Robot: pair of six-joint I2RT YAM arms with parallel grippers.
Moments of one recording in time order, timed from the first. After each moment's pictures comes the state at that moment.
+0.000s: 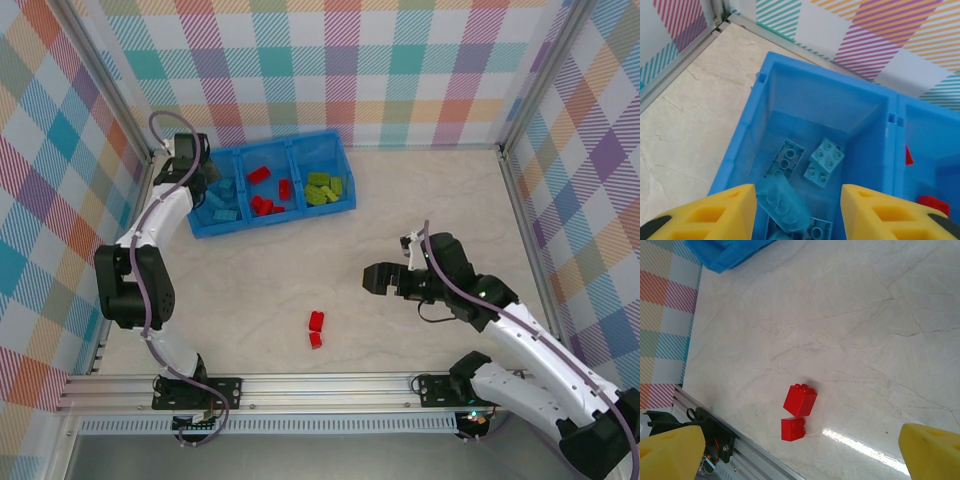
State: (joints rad) left arm -0.04 1.75 1.47 -0.41 -0.28 -0.46; right arm 0.62 0.86 0.77 -0.63 -0.32 0.69
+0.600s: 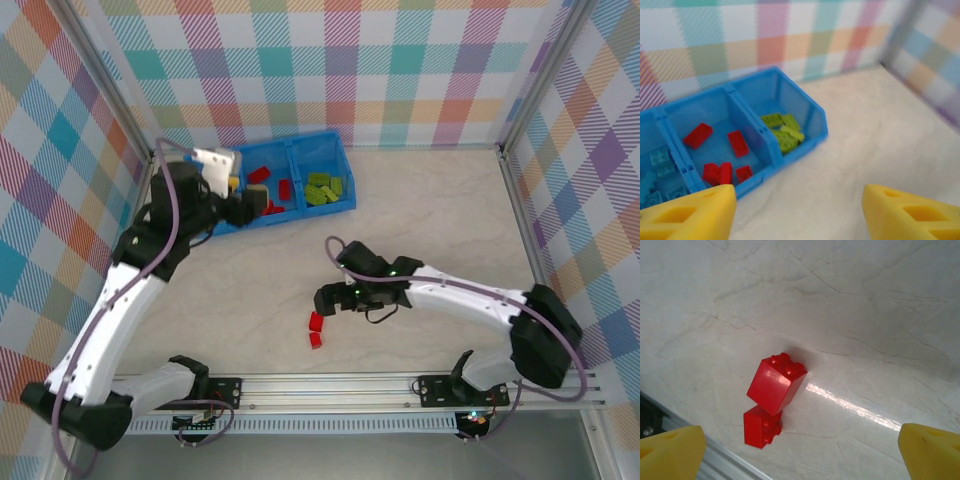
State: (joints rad) left arm -0.38 1.04 1.28 -0.65 0.18 0.00; right arm 0.96 1.44 0.94 -0.60 -0.13 0.72
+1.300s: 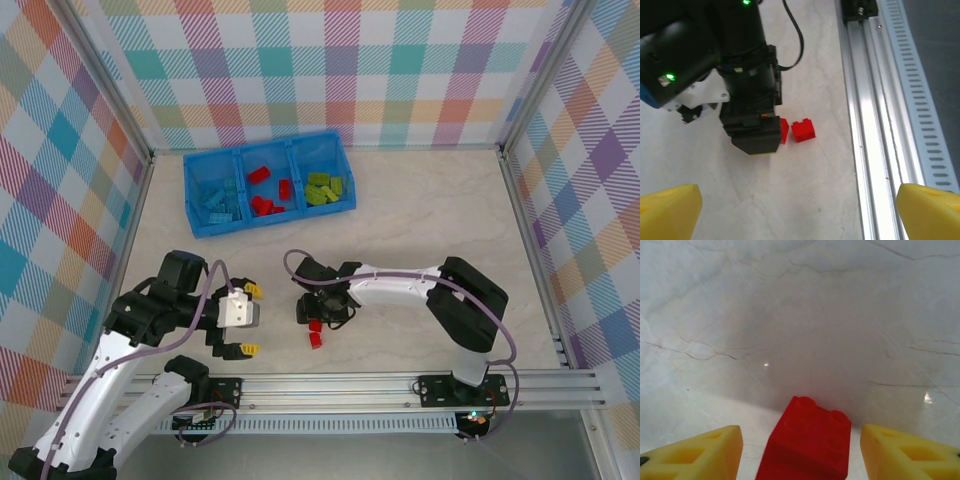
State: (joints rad) left arm -0.39 0.70 0.85 -1.18 0.72 1.04; right arm 1.07 1.81 1.12 -0.58 -0.08 0.95
